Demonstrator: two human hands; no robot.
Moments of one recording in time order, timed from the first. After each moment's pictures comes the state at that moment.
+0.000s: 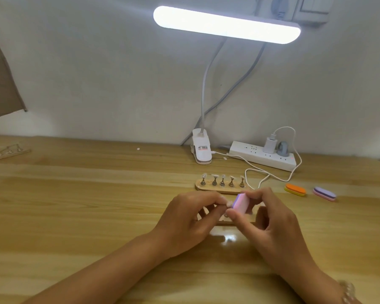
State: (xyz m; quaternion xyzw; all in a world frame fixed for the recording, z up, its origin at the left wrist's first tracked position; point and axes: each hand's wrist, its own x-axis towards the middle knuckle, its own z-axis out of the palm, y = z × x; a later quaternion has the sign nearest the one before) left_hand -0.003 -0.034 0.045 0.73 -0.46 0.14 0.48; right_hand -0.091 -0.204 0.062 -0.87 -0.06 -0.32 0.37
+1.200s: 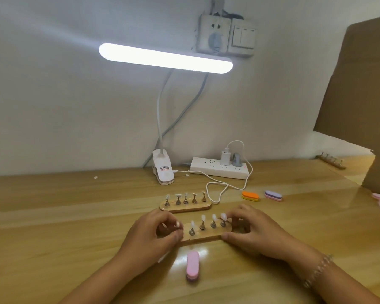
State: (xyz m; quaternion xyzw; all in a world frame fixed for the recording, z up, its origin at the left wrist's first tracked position) left_hand 0.015 -0.030 0.043 0.82 -0.34 0.02 0.46; right_hand -0.083 -0.284 0.064 -0.96 0.01 -0.08 0.26
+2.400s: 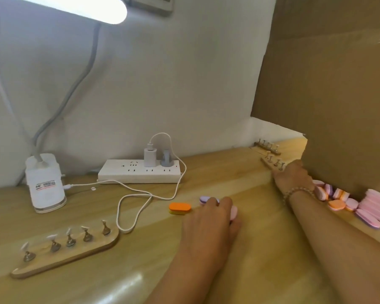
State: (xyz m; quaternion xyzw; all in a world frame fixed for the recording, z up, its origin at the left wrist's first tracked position) left_hand -0.022 -0.303 0.047 0.83 -0.50 0.04 0.22; right_hand -0.070 -0.567 0.066 -0.75 0.59 -0.26 0.14
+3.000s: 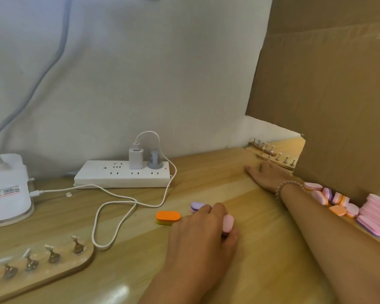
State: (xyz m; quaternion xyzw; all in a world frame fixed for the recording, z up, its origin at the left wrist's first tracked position) left_hand -0.015 -0.305 0.040 0.81 -0.51 0.04 0.27; right_hand -0.035 -0.617 0.052 -0.88 0.47 -0.05 0.06
